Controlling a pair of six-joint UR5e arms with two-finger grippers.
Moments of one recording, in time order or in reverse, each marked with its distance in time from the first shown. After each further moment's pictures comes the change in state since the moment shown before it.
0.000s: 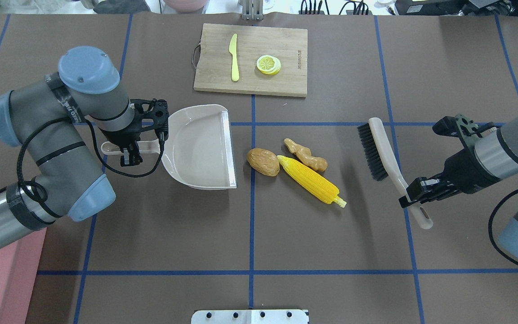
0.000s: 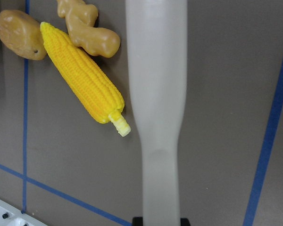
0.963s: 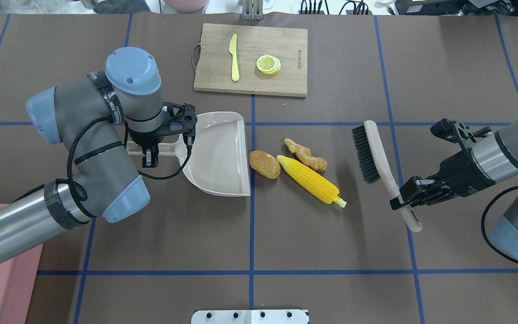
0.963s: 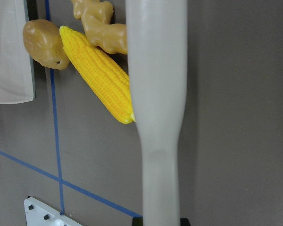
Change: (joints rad) left arm 0.057 -0.097 0.055 0.104 0.070 0.025; right arm -0.026 0.031 -0.150 0.380 0.055 0.294
